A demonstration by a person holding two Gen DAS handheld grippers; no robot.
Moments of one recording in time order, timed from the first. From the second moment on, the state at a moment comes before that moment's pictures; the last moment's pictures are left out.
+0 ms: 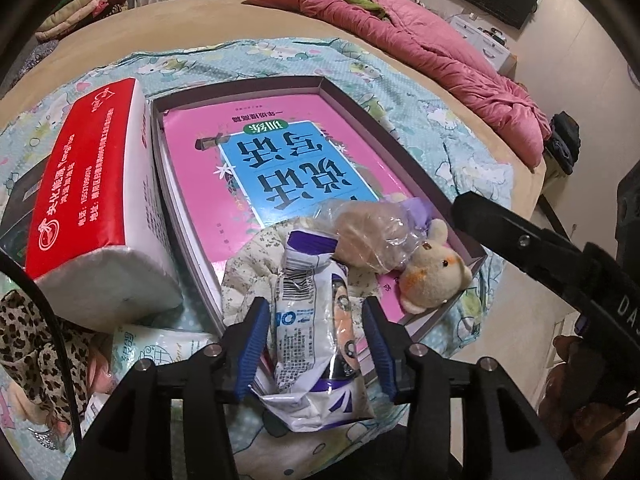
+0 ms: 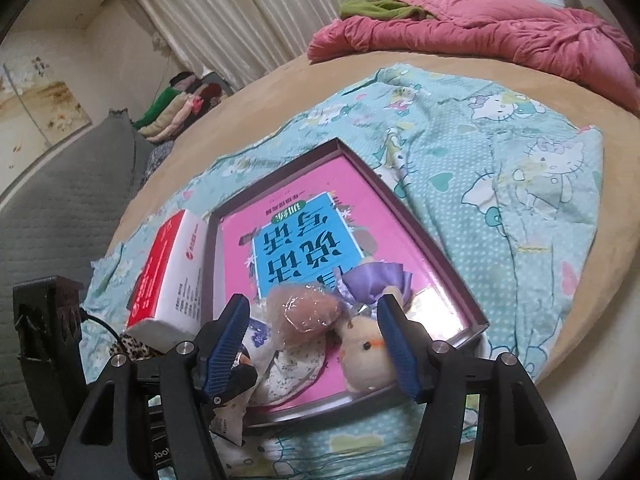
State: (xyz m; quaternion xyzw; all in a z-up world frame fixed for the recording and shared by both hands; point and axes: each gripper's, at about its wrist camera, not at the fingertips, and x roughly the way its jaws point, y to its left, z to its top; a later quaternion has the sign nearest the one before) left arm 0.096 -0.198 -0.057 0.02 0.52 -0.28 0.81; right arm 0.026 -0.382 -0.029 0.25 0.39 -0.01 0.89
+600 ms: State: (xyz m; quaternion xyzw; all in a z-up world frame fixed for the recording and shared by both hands) left arm 0.082 -0.187 -0.048 0.09 0.50 -0.27 0.82; right arm 0.019 -0.379 -0.023 0.25 0.39 -0.01 0.88
